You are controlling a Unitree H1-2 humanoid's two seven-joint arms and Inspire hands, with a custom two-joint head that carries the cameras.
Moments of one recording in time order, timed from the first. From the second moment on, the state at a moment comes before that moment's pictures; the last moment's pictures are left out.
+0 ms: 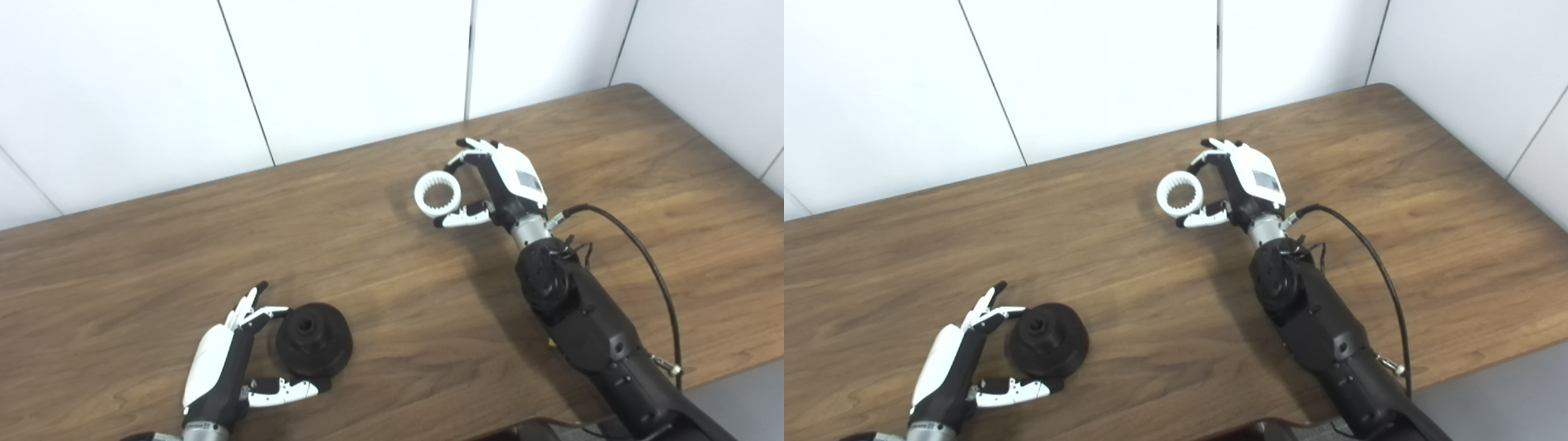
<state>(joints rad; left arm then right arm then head) 0.05 0.18 -0.23 -0.20 0.58 0.03 -0.10 -0.33 -0.28 0.14 0.04 -0.65 0.19 -0.18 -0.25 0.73</state>
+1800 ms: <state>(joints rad) 0.04 0.10 -0.28 -0.19 0.66 0.10 -0.06 -0.02 -0.11 0.22 -0.40 -0.59 0.09 -0.05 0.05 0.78</state>
